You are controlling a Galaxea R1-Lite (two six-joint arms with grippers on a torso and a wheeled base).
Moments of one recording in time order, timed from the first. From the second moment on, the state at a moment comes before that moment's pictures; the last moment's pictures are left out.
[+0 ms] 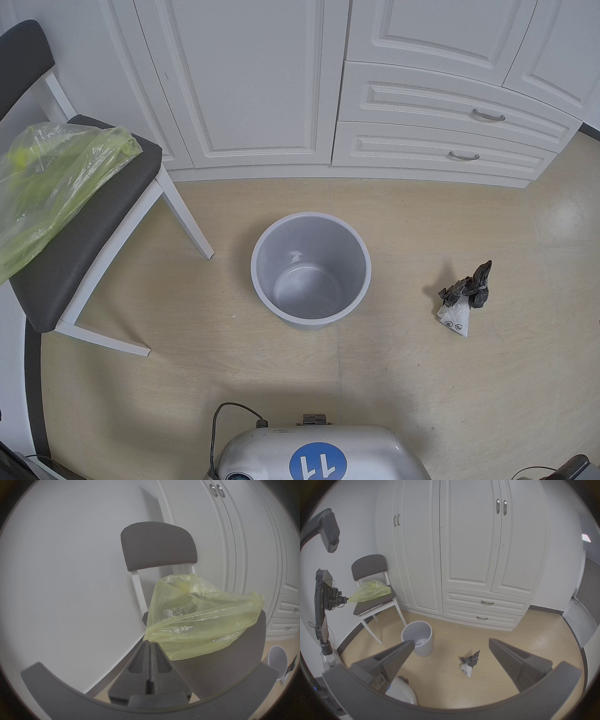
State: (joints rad) left arm 0.96 1.56 -0.14 -1.53 -0.34 -0.20; right arm 0.02 0.49 -0.54 0.01 0.20 -0.18
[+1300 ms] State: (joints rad) left arm 0.33 0.83 -0.56 -1.15 -0.57 -0.90; right arm 0.21 0.60 -0.59 -0.07 0.20 -0.16
